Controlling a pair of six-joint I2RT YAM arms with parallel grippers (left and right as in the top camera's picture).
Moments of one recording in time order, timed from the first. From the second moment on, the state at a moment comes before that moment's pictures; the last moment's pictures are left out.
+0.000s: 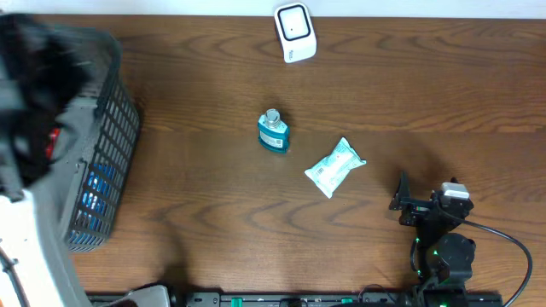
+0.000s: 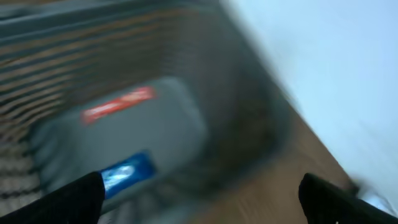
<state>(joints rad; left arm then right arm) 0.28 1.43 2.03 -1.39 -0.27 -0.67 0.03 0.11 0.01 -0.06 0.15 0.09</state>
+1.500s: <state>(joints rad) 0.57 1.68 1.05 -0.80 -0.21 -1.69 0.03 0.11 0.01 -0.06 0.15 0.09</state>
